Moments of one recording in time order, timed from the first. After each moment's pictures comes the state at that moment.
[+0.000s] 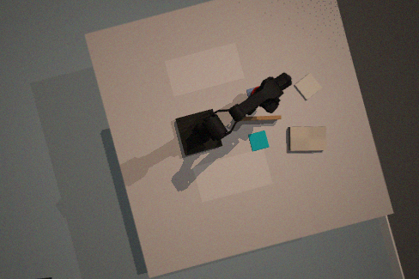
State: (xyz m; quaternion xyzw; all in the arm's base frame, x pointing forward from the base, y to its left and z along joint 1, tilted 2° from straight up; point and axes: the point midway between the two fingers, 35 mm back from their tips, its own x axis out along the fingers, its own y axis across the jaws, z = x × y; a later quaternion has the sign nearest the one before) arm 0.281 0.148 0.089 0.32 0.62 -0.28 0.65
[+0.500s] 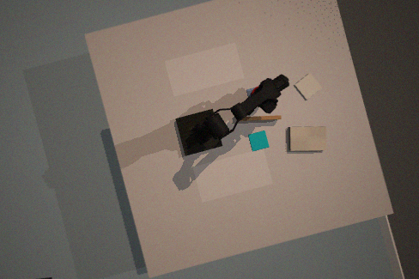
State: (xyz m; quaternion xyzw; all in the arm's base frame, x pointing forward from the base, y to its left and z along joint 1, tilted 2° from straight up) arm 0.281 0.148 0.065 0.32 0.62 -0.28 0.65
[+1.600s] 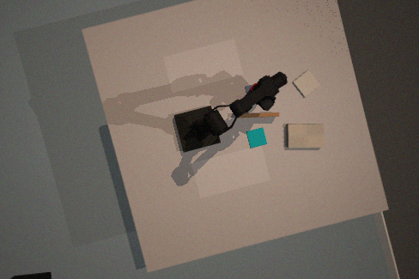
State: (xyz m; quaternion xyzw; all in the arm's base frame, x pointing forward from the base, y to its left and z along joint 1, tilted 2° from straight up) arm 0.280 0.147 0.063 0.32 0.63 -0.28 0.65
